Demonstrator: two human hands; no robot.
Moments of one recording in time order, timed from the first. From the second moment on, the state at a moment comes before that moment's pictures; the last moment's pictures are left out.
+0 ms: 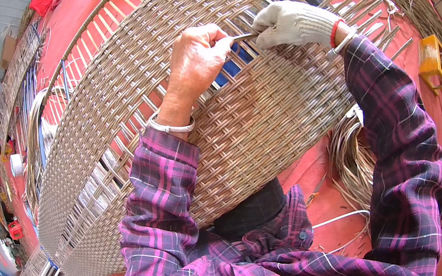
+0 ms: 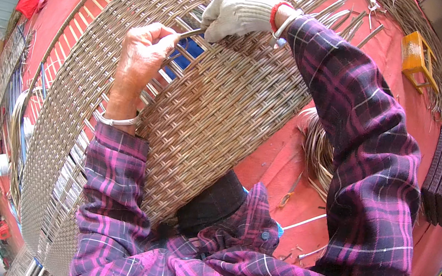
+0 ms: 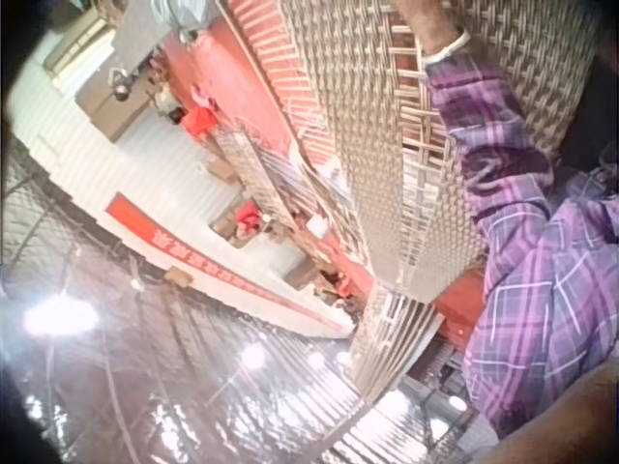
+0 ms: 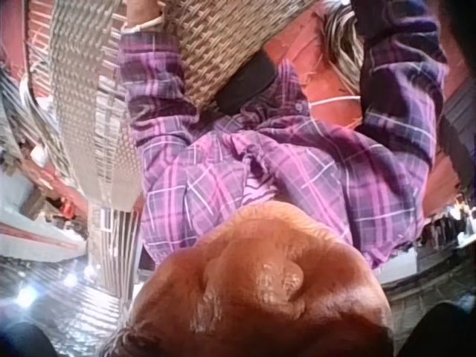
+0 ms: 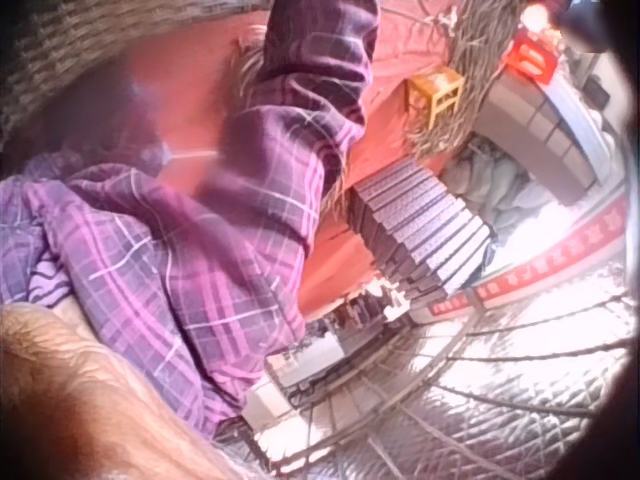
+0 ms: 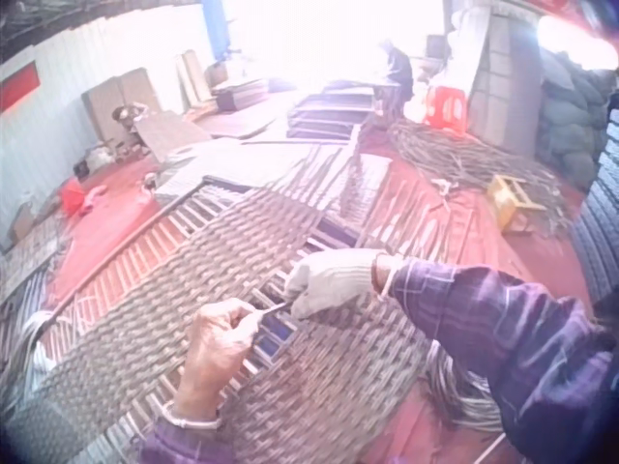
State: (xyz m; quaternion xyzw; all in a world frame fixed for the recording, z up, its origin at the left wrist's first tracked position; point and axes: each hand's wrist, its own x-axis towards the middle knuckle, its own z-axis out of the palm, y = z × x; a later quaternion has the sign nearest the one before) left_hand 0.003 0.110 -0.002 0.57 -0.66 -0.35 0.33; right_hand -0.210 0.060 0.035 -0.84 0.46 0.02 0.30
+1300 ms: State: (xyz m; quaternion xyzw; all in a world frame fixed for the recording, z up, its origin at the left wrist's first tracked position) left_hand -0.019 0.105 0.031 0.37 -0.72 -0.46 0.37; right_hand -0.296 0.061 0.025 -0.70 0.50 -0.38 0.33
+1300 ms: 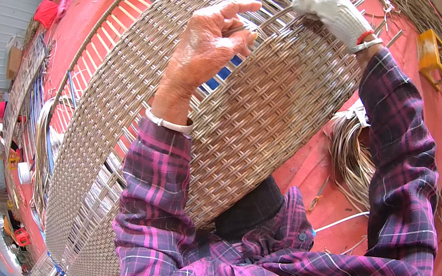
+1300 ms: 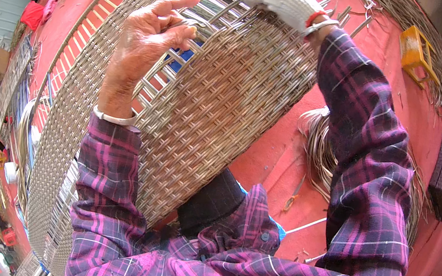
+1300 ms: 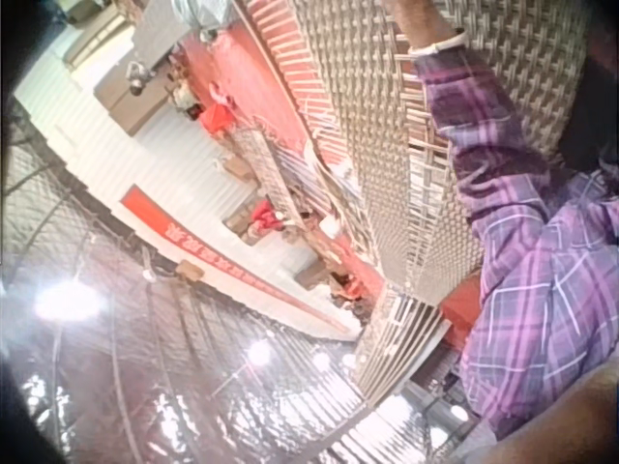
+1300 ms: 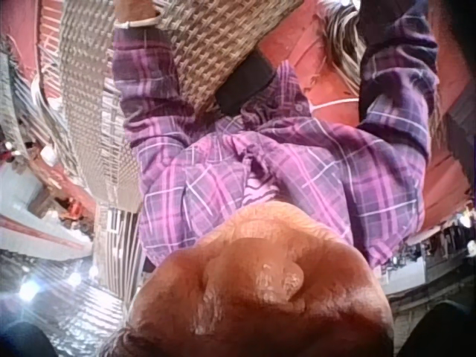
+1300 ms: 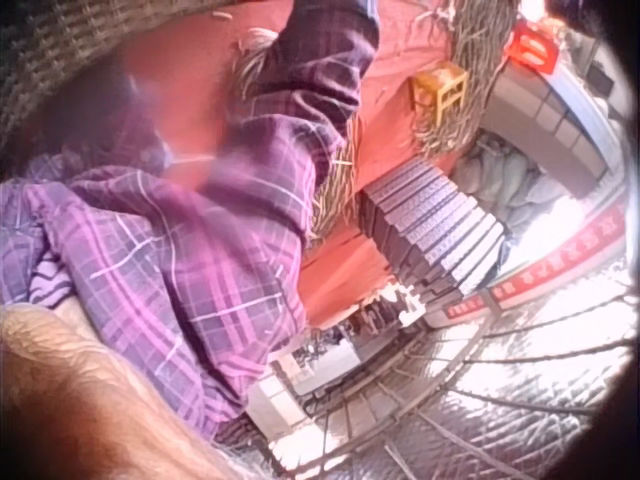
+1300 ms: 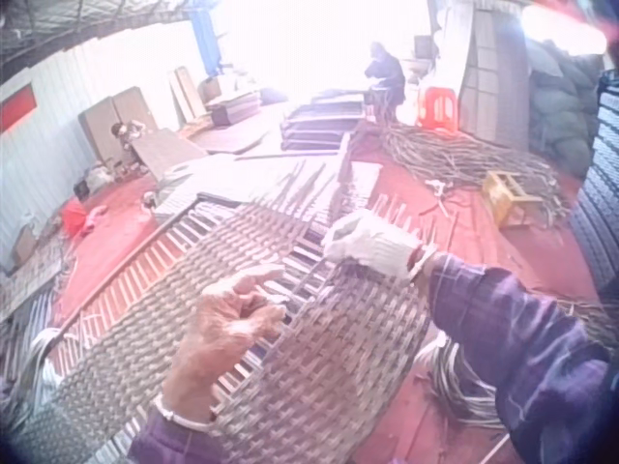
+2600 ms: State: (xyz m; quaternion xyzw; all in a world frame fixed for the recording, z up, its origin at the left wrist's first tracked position) left_hand -0.060 0.101 0.009 0.49 -0.82 0.02 0.28; right_hand -0.225 0.047 0.020 -0.85 0.53 -0.01 0.00
